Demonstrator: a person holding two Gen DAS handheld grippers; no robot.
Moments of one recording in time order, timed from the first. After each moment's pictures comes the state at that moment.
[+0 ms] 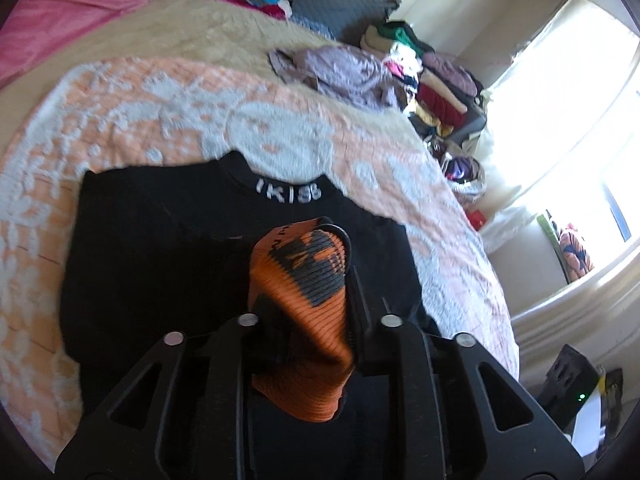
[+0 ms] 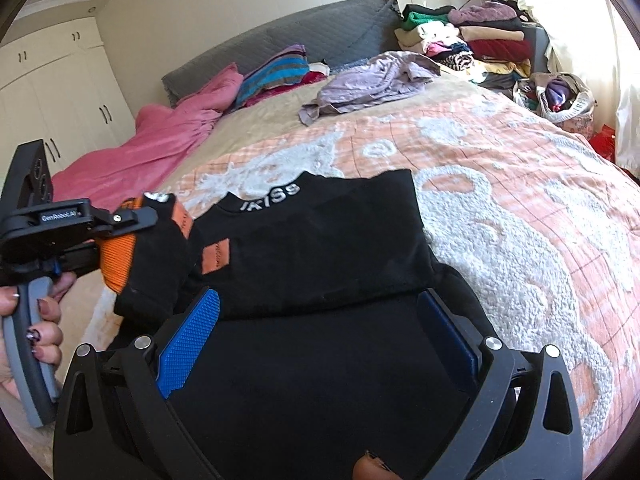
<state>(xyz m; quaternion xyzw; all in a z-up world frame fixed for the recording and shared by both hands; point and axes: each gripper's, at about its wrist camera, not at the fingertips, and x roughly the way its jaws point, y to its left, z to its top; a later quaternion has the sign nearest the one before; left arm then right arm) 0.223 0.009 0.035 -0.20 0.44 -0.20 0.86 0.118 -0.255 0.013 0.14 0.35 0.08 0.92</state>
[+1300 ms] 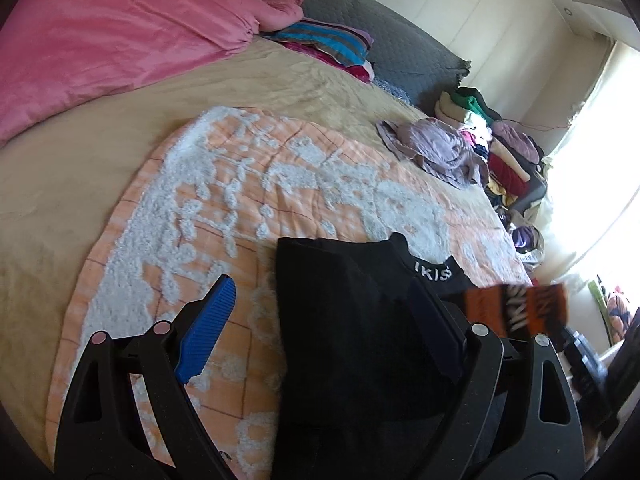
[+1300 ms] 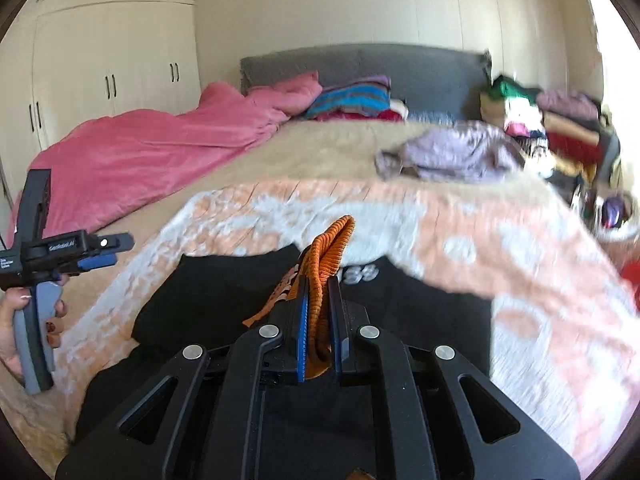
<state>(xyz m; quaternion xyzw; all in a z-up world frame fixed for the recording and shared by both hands) 0.213 0.158 0.039 -0.22 0.36 -0.05 0.91 0.195 -0.182 0.071 -0.01 0.27 0.18 0.95</state>
